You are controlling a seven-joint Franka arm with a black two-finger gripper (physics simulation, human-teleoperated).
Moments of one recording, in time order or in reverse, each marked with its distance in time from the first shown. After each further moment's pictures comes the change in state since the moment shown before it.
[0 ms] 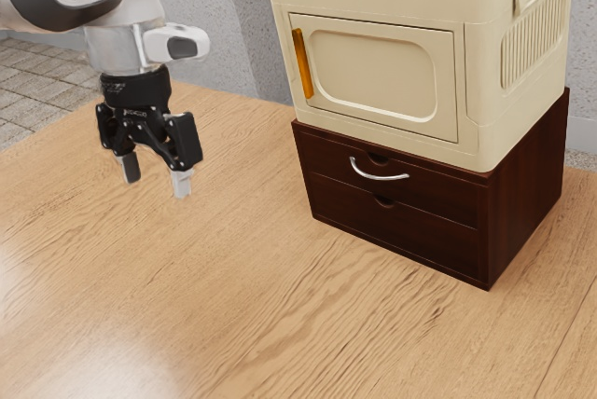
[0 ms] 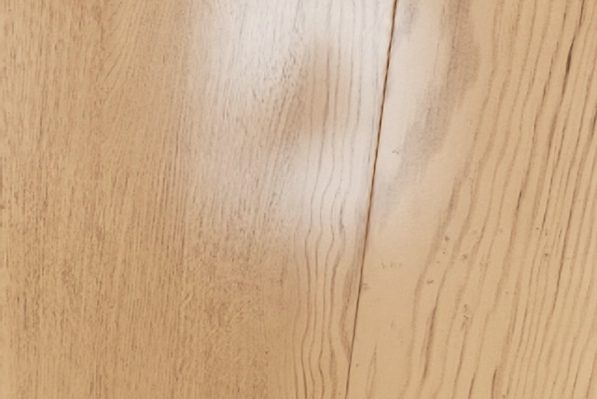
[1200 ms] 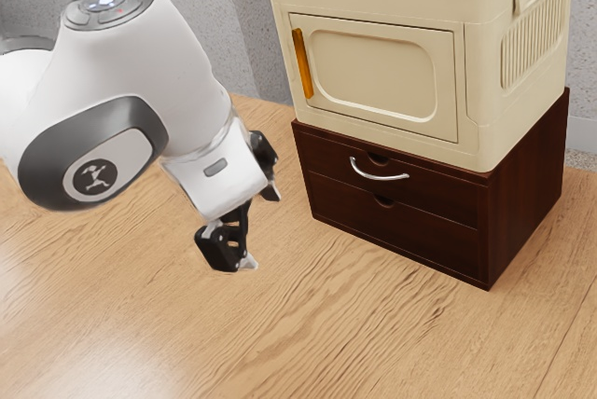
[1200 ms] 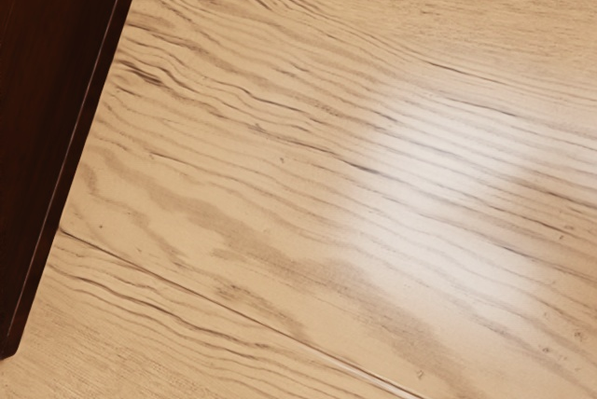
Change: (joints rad) arm -0.422 -0.367 0.090 -0.639 0.191 0.806 0.923
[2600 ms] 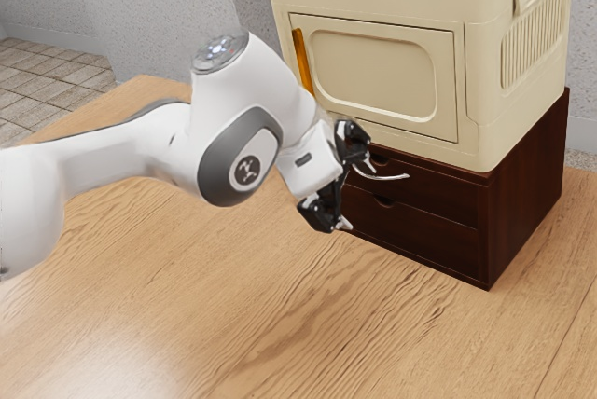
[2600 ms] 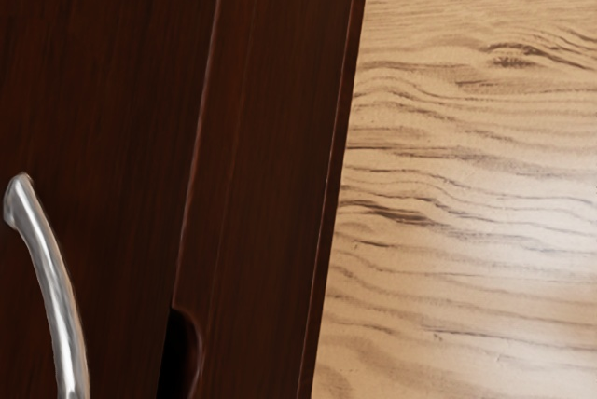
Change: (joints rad) arm 0.066 0.457 0.075 0.195 -0.248 0.475 0.486
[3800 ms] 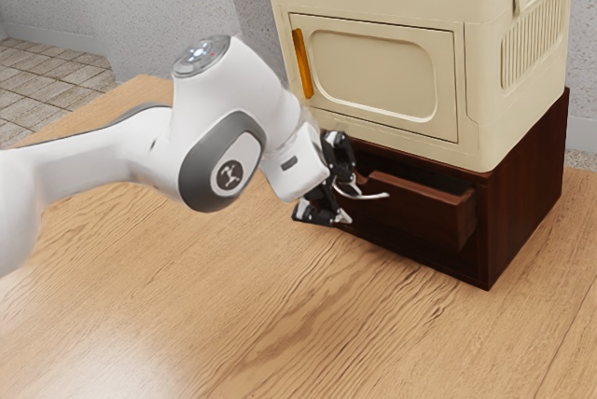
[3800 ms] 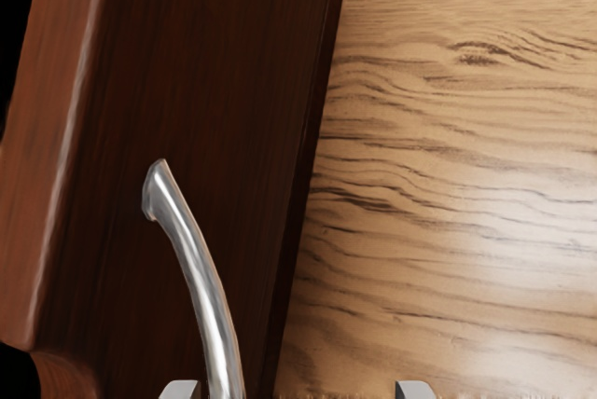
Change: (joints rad) arm 0.005 -0.052 0.001 -0.061 0.000 0.004 -0.025
